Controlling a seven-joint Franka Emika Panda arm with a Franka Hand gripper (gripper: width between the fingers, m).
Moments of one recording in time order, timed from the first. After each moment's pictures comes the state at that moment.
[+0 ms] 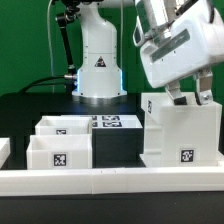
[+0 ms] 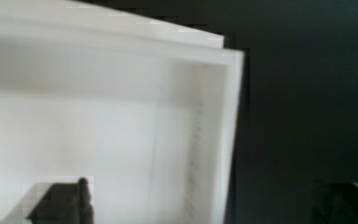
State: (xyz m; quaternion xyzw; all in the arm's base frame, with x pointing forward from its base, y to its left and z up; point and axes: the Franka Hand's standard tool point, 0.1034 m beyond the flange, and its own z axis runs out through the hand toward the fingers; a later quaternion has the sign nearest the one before) arm 0.623 0.091 0.122 -0.79 0.58 -0.05 0.19
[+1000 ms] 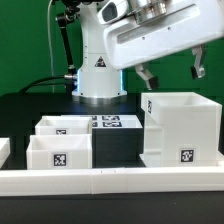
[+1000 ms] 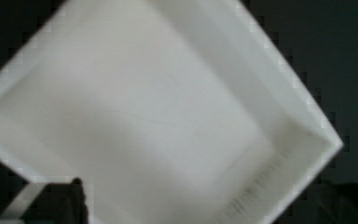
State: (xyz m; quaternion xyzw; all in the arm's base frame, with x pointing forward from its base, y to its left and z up) arm 0.582 0.069 0.143 -0.96 0.25 0.00 0.15
